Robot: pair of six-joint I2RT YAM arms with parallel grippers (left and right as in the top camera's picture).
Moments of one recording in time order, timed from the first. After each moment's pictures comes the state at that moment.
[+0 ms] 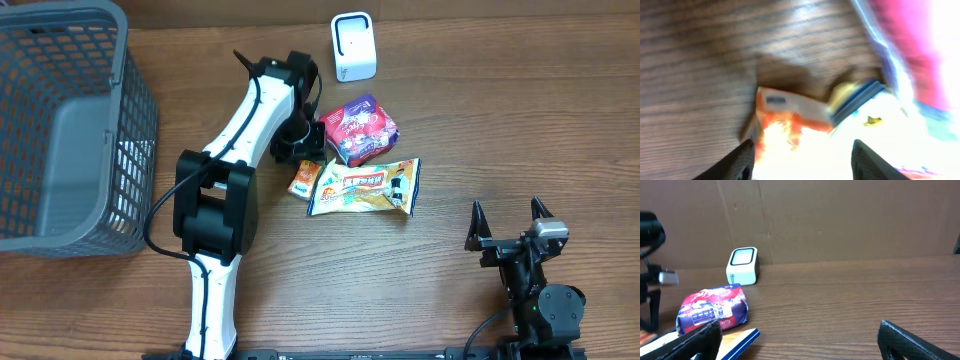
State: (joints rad) left arm -0.31 2.28 1.95 -1.33 0.22 -0.27; right arm 0.05 0.01 0.02 -0.04 -0.03 0.09
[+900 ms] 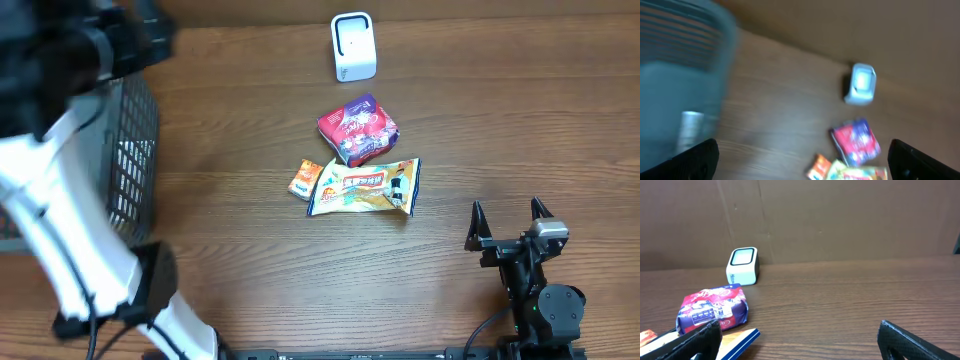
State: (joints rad) left arm 0.24 1.91 2.86 -1.68 0.23 -0.23; right arm 0.05 0.01 0.02 -0.04 -0.03 0.09
